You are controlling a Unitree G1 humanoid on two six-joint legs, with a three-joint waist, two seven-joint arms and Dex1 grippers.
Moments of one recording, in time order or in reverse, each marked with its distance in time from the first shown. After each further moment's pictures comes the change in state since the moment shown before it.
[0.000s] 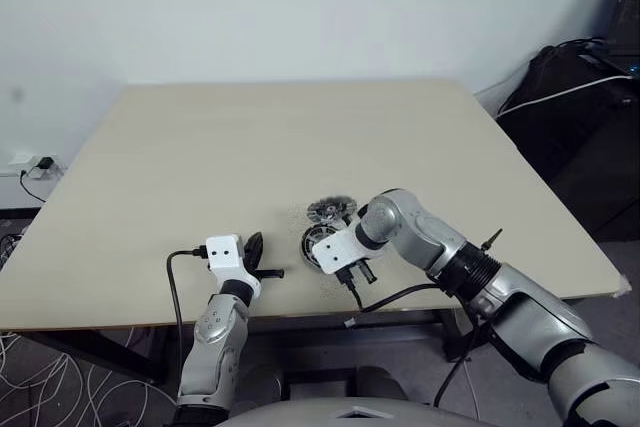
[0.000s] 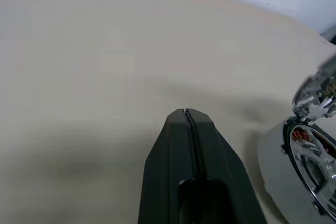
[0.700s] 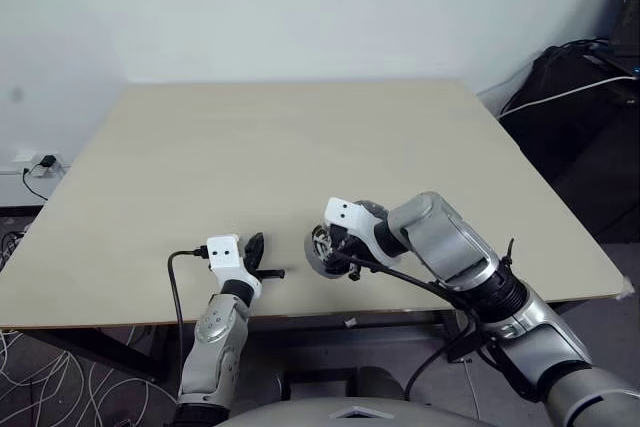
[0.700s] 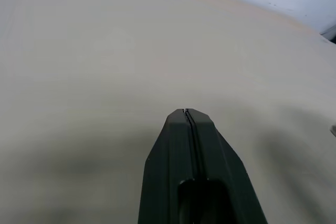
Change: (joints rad) left arm -0.007 0.001 0.001 0.021 -0.010 0.001 -0.008; right arm 0.099 0.060 -0.261 -0.506 0.375 1.223 -0.106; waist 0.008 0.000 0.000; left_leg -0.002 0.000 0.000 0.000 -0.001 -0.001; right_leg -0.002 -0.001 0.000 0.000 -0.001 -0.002
